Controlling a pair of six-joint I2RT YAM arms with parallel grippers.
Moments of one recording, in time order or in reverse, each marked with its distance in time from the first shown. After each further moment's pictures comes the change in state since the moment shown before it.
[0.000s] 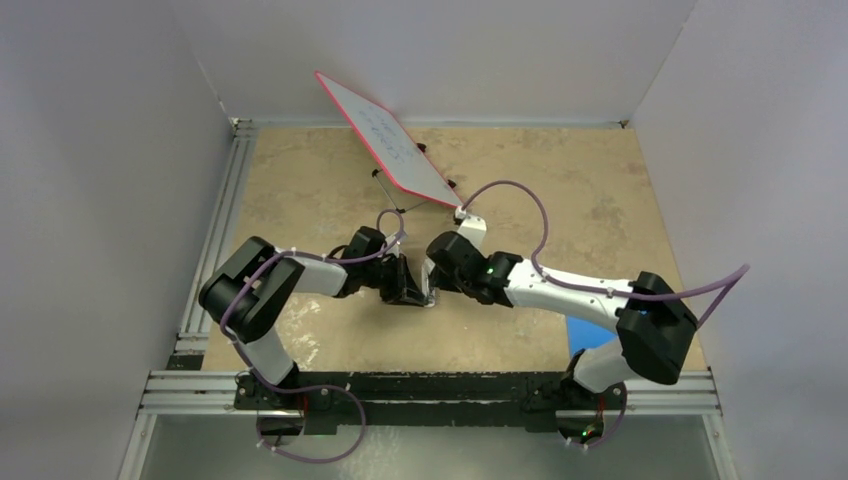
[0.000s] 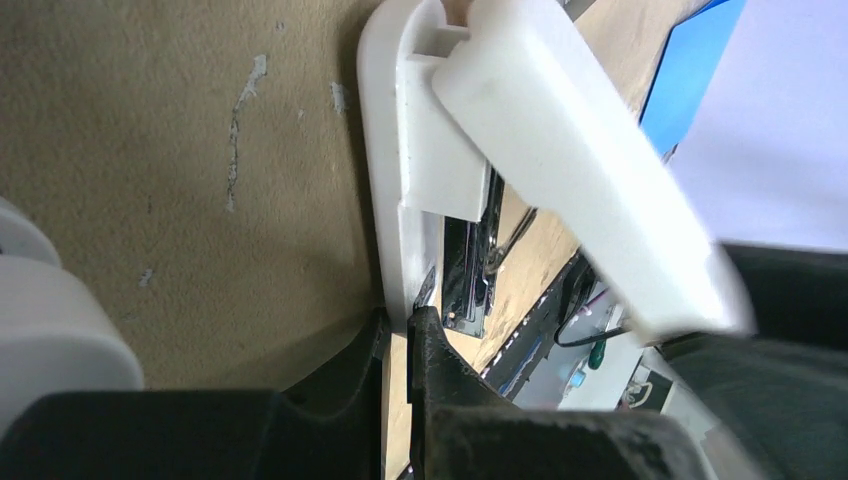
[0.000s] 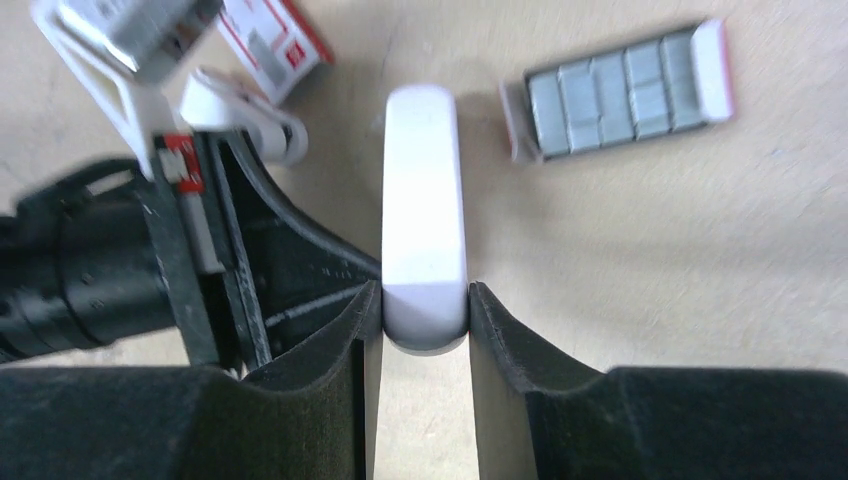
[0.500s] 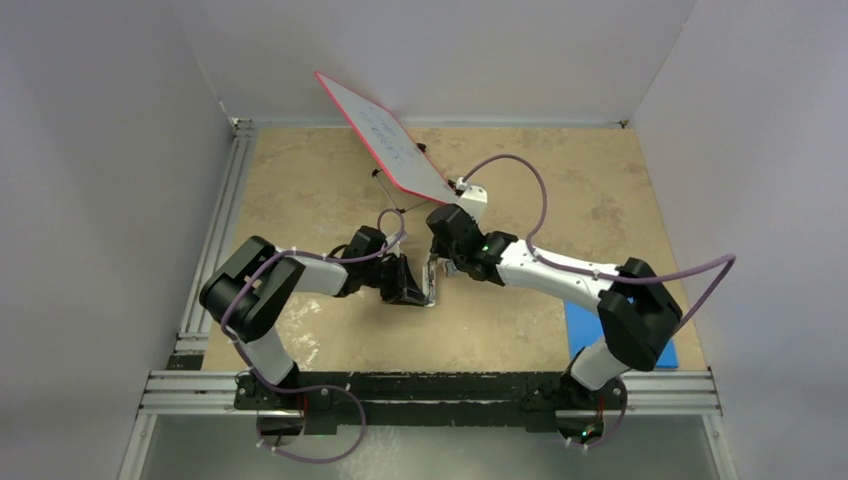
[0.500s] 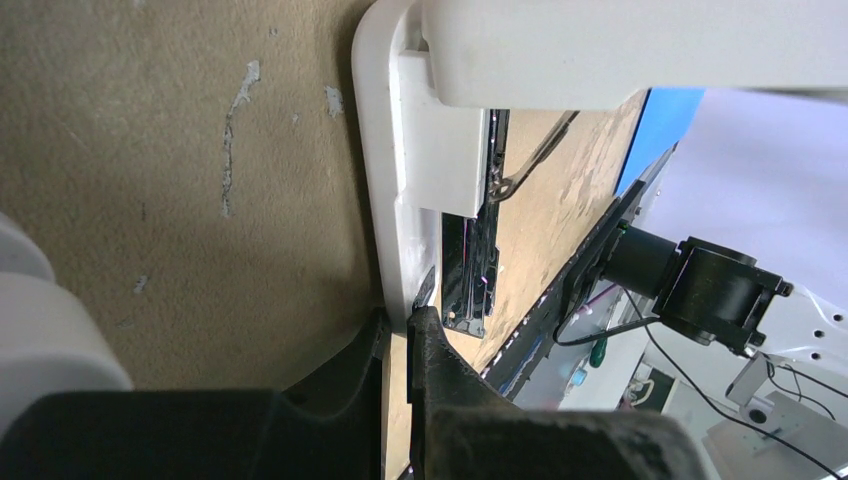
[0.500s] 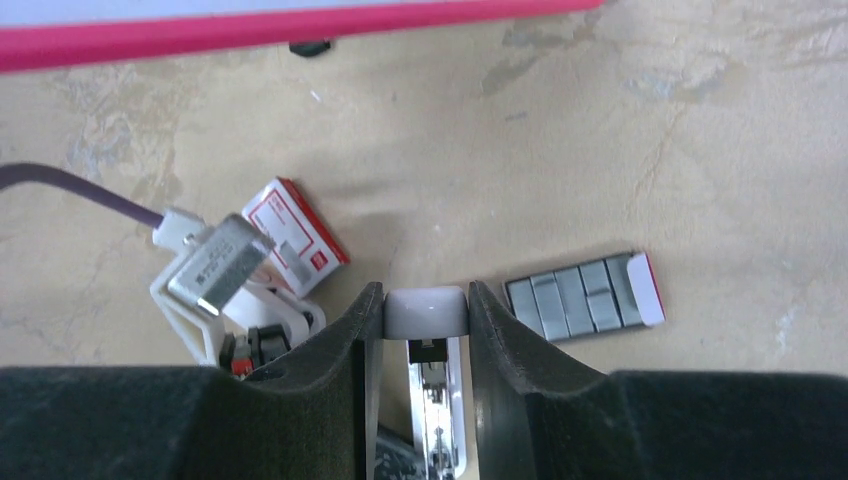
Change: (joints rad) left arm 0.002 0.005 0.007 -0.003 0.006 0.006; right arm -0.123 0.081 0.123 0.100 0.121 -0.151
